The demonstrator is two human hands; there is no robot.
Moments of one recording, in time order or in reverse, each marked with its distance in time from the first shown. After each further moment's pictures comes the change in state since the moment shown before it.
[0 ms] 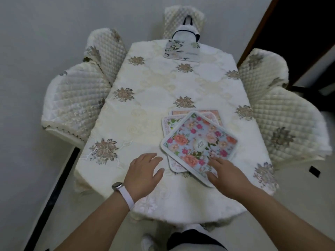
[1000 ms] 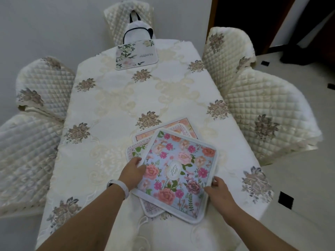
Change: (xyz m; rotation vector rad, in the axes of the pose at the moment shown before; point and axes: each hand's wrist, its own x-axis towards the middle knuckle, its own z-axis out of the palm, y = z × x) left_hand 0.220 0.030 0.063 -0.378 -0.345 -0.546; right_hand 0.066 0.110 0.056 1.302 0.035 0.726
